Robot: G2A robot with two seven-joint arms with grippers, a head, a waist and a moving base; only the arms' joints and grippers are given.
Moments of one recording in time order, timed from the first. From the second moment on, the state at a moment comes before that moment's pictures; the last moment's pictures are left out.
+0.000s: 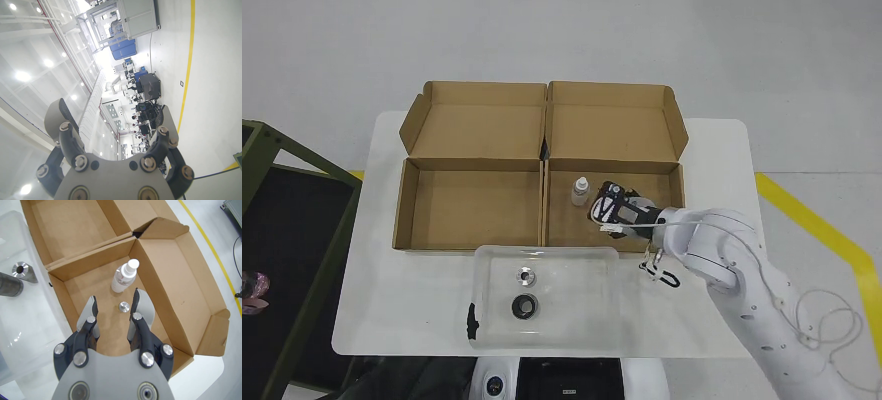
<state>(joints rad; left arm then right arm) -0.36 -0.19 -0.39 -1.44 1.98 -0.36 0.13 -1.11 -1.12 1.12 -1.95 -1.18 -0.57 0.80</state>
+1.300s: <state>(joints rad) -0.36 -0.19 -0.39 -1.44 1.98 -0.36 0.13 -1.16 -1.15 0.84 -2.06 -1.31 -0.56 0.62</state>
